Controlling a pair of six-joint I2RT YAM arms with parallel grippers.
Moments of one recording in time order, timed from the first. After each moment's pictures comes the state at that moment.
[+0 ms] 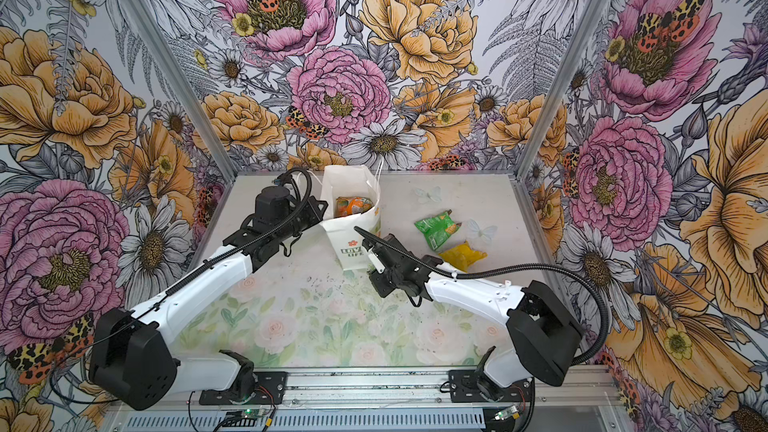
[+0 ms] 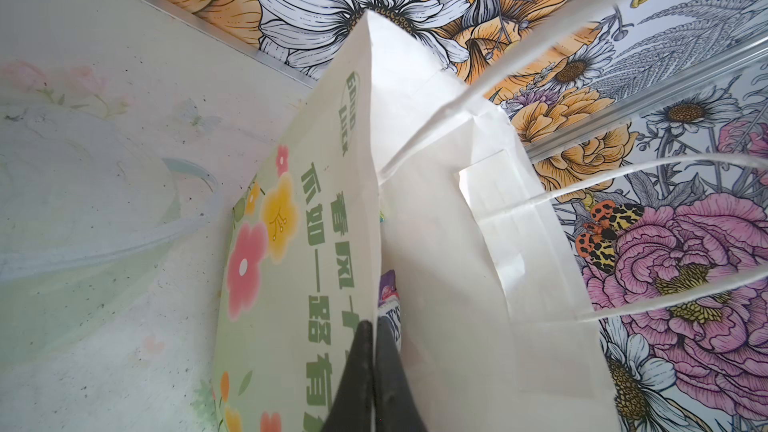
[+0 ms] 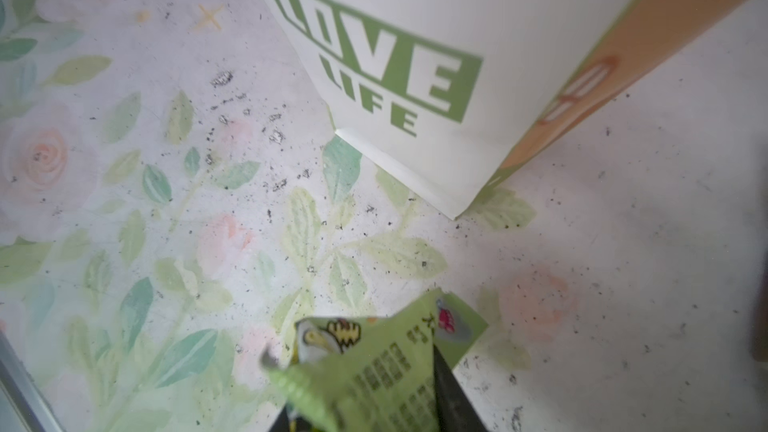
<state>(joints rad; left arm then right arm) -0.41 1.33 1.02 -0.10 0.09 -0.75 0.83 1.43 0.94 -0.41 -0.03 0.12</state>
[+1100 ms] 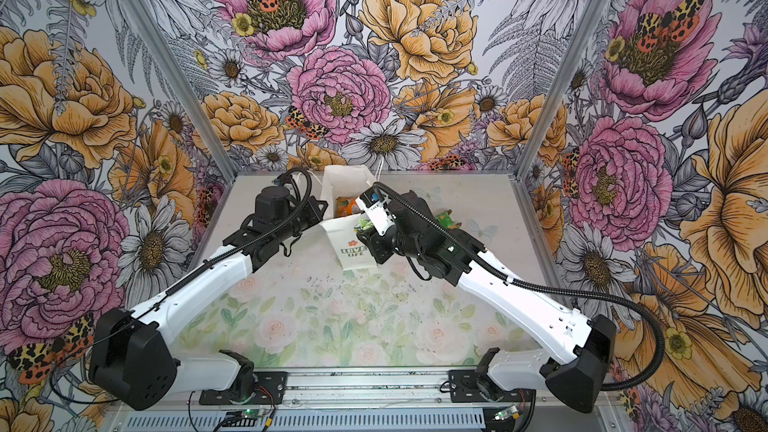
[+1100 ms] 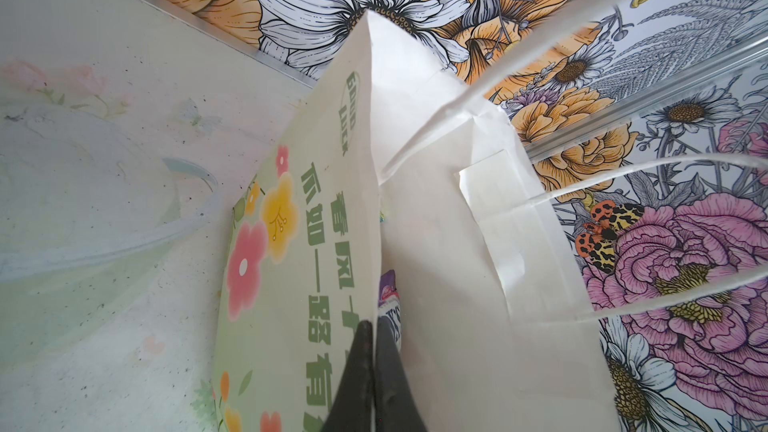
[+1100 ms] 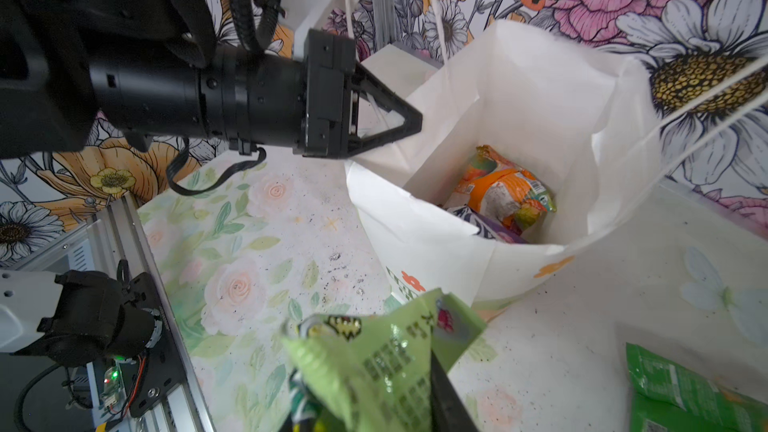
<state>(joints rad) -0.41 1.33 1.02 -0.10 0.09 -0.75 0.80 1.29 1.35 -0.59 -0.12 0.07</state>
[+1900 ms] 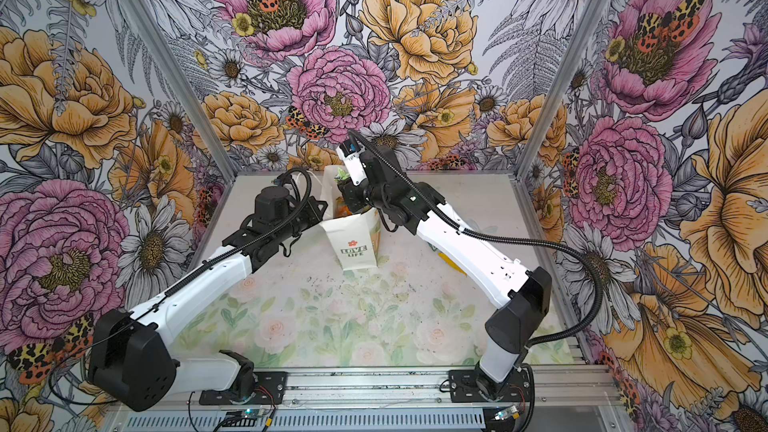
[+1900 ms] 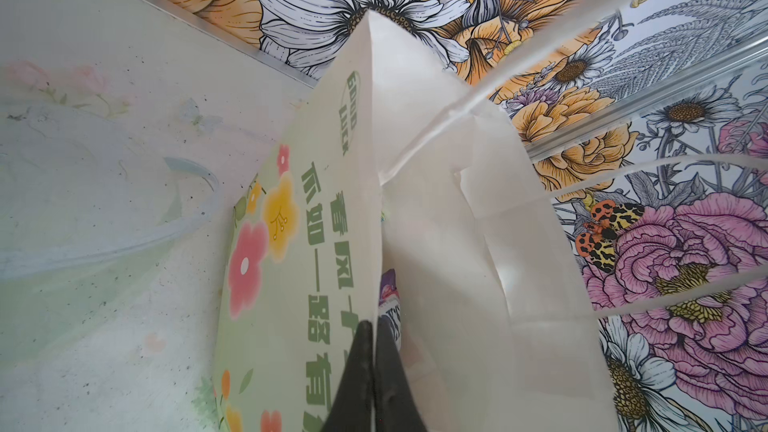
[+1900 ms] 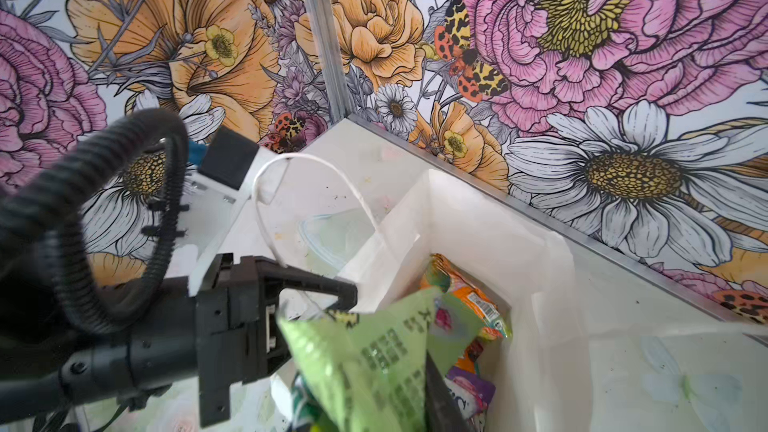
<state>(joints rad) -0.41 1.32 1.02 -0.11 0.09 -0.75 0.73 1.71 1.84 -0.59 -0.04 0.09</state>
